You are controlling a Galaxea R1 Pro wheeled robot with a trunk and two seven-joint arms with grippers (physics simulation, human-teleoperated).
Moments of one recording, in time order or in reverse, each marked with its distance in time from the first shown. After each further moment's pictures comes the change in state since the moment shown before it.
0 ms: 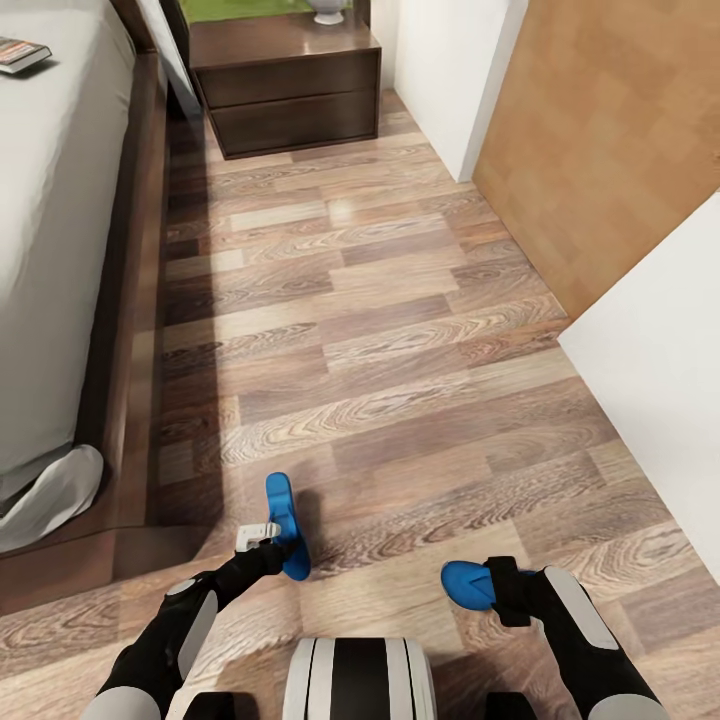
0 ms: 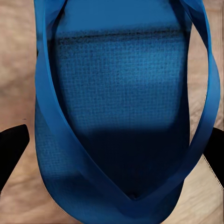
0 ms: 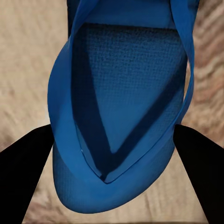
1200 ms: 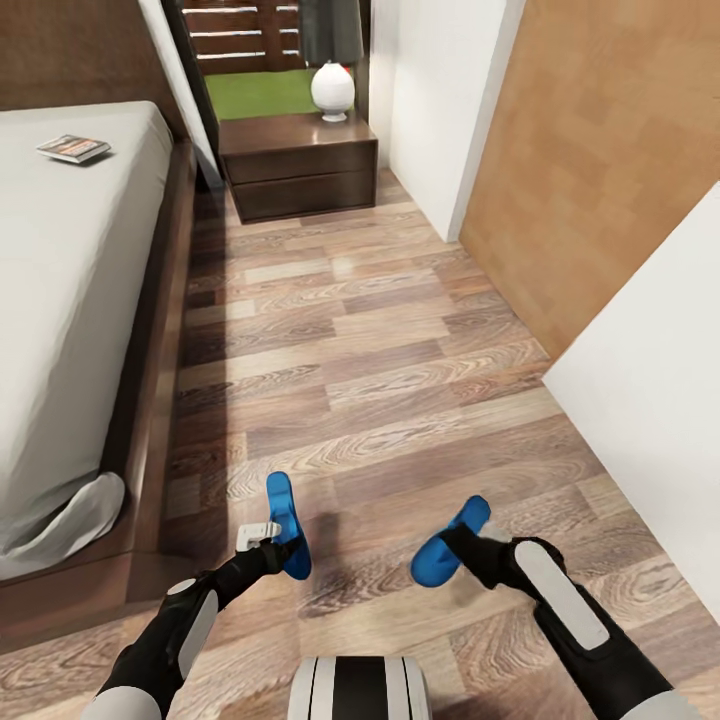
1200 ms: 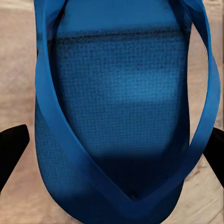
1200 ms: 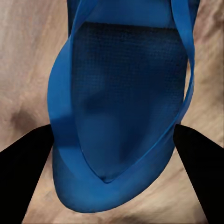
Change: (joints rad) left arm 0.000 -0.001 0.000 -0.005 0.000 0.002 -0.003; right arm 0.003 -0.132 0.418 -0.328 0.149 0.292 0.024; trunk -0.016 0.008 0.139
